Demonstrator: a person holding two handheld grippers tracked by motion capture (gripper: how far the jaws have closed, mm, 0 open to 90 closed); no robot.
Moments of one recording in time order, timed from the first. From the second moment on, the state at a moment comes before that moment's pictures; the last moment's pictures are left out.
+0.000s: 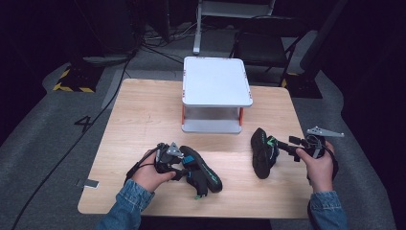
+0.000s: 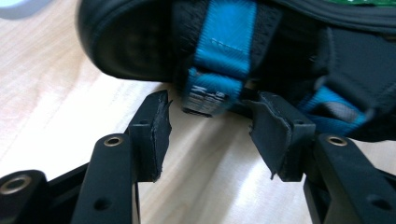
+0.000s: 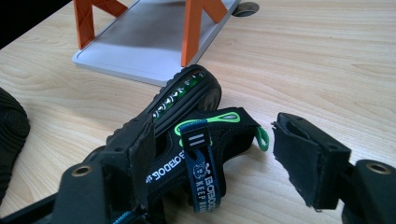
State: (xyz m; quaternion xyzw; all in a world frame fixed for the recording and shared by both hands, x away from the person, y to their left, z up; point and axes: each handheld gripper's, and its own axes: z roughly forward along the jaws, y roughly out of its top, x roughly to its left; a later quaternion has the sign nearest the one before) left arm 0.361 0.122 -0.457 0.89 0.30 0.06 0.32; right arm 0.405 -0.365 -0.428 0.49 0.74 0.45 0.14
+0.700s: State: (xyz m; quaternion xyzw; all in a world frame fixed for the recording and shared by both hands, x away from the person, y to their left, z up) left arm 0.364 0.120 -0.464 0.90 0.29 0.06 0.32; right arm 0.405 -0.366 -0.429 0.49 0.74 0.45 0.14
